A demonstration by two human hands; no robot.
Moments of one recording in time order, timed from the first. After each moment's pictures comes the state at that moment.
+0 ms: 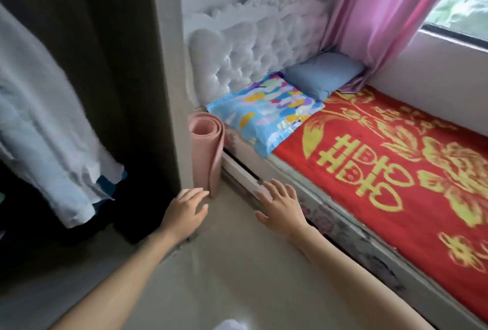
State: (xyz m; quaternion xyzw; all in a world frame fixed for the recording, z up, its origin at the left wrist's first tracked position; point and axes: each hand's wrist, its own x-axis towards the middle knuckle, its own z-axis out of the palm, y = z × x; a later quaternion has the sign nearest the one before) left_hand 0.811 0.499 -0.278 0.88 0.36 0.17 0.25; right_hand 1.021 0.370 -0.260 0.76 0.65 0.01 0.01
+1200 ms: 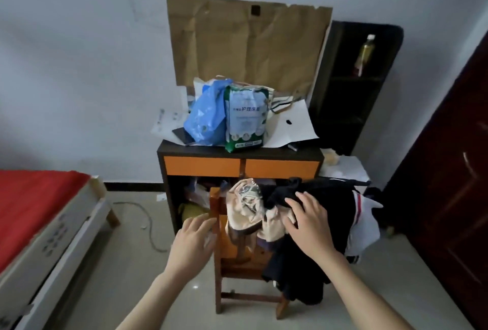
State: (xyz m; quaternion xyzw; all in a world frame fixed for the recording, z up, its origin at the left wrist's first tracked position) left_hand 0.837 -0.010 -0.239 0.68 -0.68 -0.06 0.25; right_hand 0.582 -0.073 -0.208 0.79 -0.58 0.17 0.03
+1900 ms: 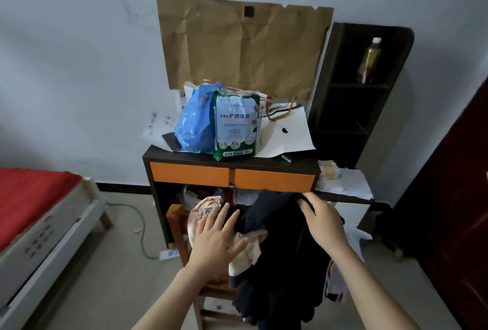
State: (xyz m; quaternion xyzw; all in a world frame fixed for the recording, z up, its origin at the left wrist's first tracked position) left_hand 0.720 -0.108 -0.253 0.69 -0.71 -0.04 0.14; right_hand 0.493 -0.160 -0.175 0.75 -0.57 0.30 -0.15
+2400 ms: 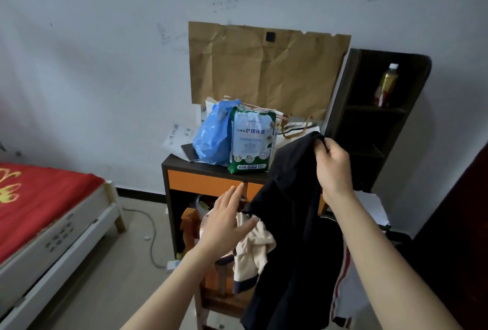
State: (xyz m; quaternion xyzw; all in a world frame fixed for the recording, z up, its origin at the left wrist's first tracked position) left_hand 0.715 -0.099 -0.177 0.64 -0.66 -0.15 0.36; right_hand 0.538 -0.178 -0.061 0.60 -0.45 0.57 -0.32
